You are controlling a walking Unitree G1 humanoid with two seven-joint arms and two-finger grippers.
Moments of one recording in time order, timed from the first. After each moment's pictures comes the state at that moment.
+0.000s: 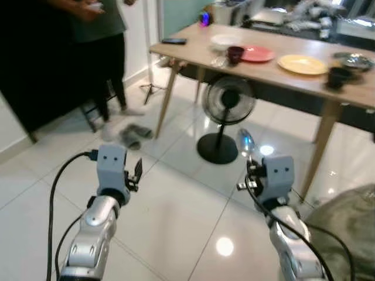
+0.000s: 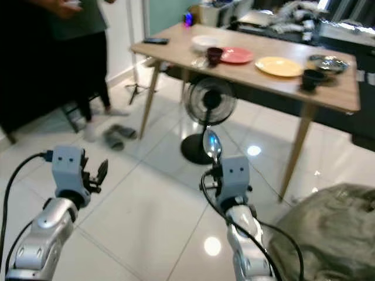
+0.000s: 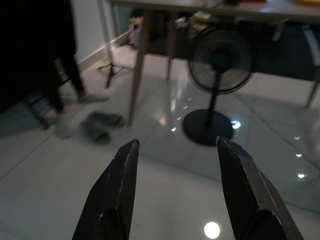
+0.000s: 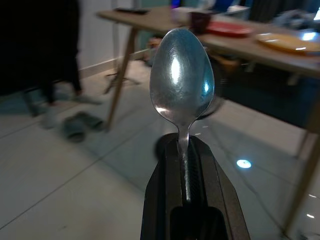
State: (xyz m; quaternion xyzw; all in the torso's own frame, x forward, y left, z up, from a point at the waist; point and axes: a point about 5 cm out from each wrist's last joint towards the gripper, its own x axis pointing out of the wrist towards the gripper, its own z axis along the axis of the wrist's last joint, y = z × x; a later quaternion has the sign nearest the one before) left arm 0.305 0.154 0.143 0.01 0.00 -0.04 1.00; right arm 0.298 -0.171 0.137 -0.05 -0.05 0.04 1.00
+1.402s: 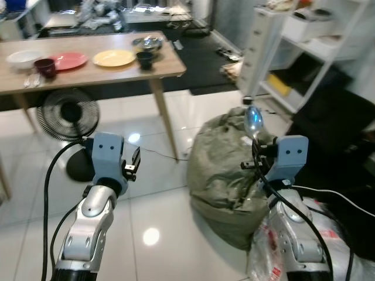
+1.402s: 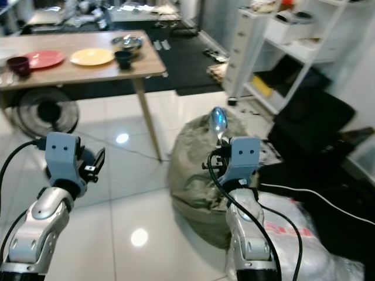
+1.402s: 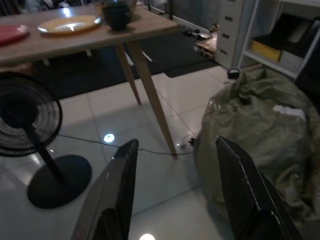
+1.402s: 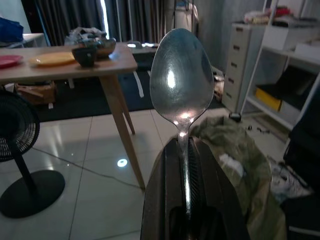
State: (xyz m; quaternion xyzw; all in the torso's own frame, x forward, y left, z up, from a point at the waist) left arm 0.307 0.165 0.164 0.03 -0.03 -0.01 1.00; right arm 0.310 -0.156 0.169 0.01 -0.11 0.05 0.99
